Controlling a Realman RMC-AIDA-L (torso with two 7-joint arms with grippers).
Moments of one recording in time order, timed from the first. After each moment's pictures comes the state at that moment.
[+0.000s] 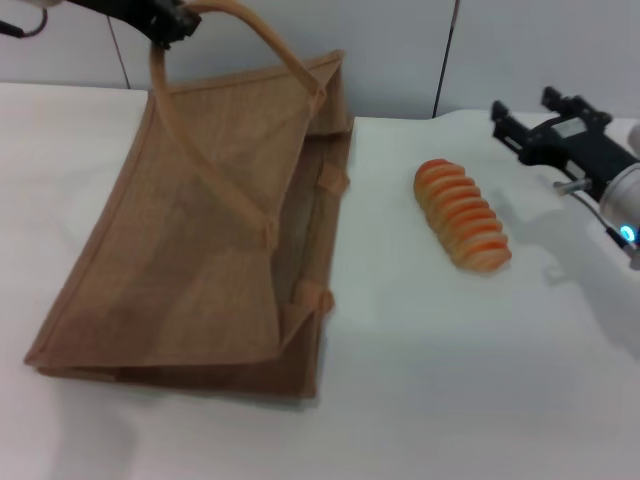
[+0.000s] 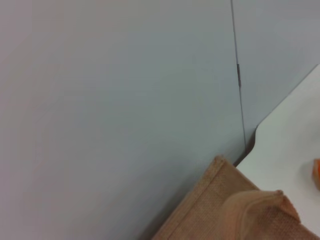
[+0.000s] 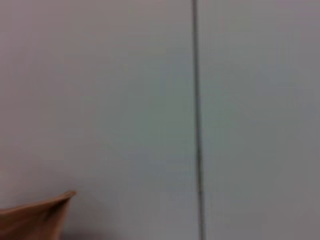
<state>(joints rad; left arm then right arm) -0.72 -1.96 1.10 1.54 -0.57 -1.42 0.74 0.65 2.03 -1.92 -0.29 0.14 -0.69 0.46</state>
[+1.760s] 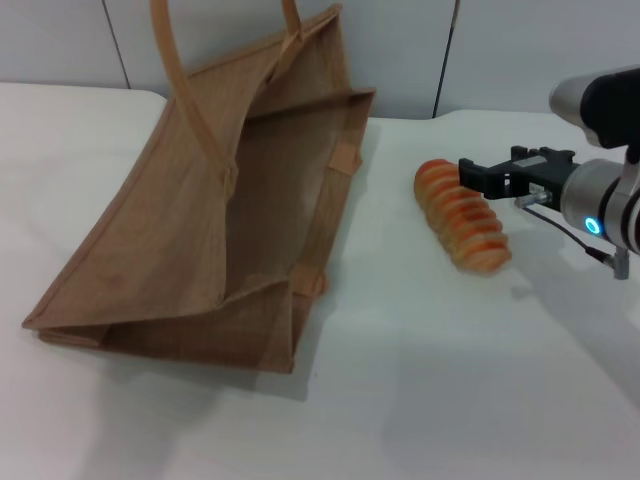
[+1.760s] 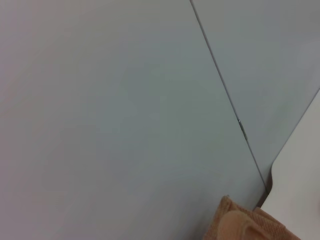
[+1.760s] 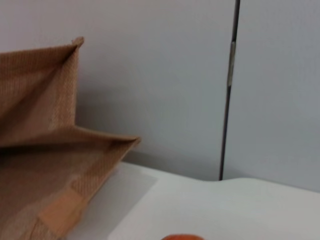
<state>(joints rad) -0.86 -1.92 1.08 1.69 -0.53 -1.55 0.73 0.49 1.98 -1.93 -1.07 0.42 0.34 0.17</state>
